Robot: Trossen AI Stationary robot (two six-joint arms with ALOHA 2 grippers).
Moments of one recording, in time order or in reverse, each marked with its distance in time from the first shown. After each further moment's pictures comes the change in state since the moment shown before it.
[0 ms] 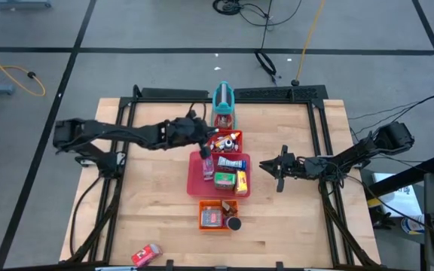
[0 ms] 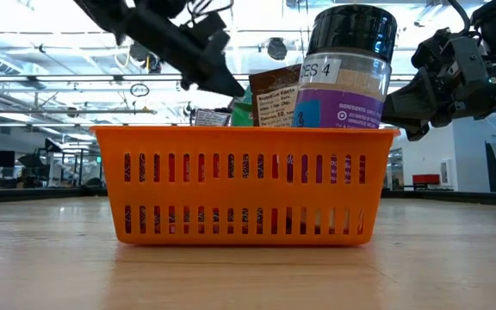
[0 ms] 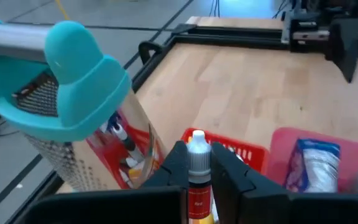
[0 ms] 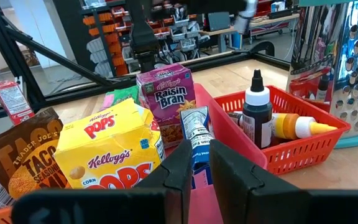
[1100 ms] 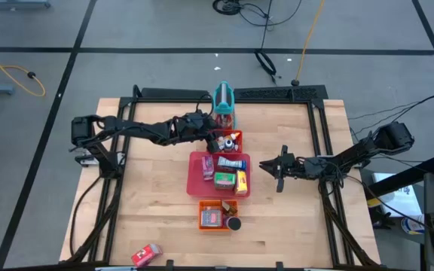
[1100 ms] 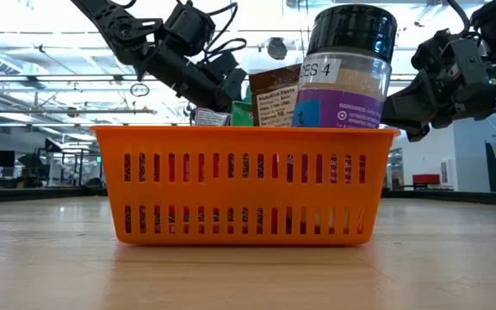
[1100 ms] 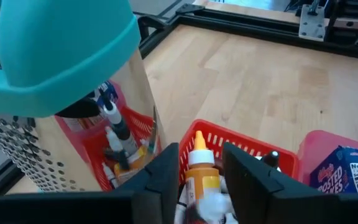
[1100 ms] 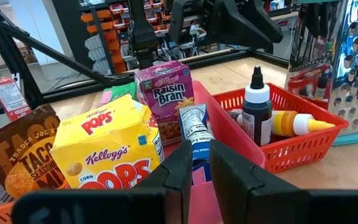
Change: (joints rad) left arm 0.112 0.190 0.000 0.170 0.140 -0.083; right arm 0.000 0.000 0.000 -0.011 0.003 0.000
